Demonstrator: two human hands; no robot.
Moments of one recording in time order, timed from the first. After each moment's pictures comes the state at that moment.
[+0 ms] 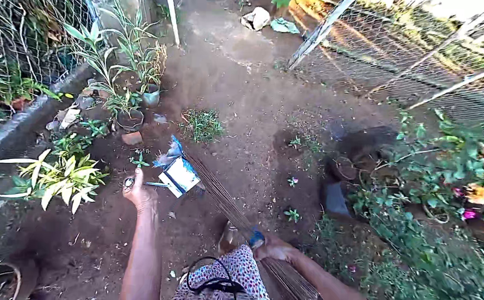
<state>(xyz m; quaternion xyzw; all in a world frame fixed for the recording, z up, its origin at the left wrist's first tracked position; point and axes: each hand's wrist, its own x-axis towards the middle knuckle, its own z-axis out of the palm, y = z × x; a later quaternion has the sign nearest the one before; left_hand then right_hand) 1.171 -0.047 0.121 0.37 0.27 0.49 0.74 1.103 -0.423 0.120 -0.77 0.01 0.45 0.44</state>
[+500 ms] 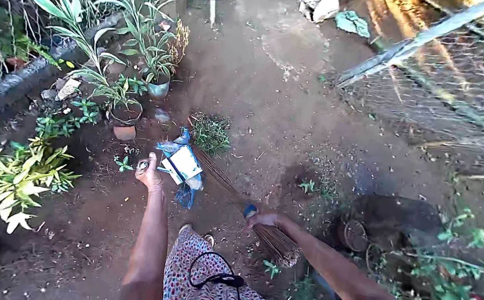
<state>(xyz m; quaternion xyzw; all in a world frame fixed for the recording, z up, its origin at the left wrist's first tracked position) 1.483 -0.101 0.101 0.39 0.33 0.52 0.68 1.555 -0.430 0.145 -0.79 -0.07 0.56 0.24</state>
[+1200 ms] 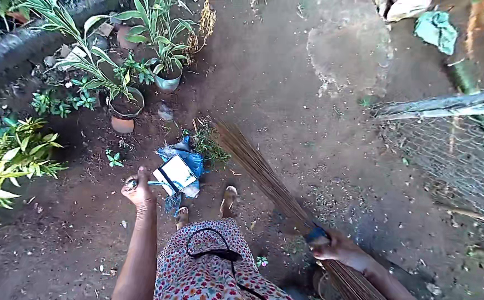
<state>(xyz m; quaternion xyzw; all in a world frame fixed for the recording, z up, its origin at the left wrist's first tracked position) 1.641 -0.087 0.130 0.42 0.51 0.52 0.55 1.852 -0.505 0.297 -0.81 0.02 0.53 0.27</state>
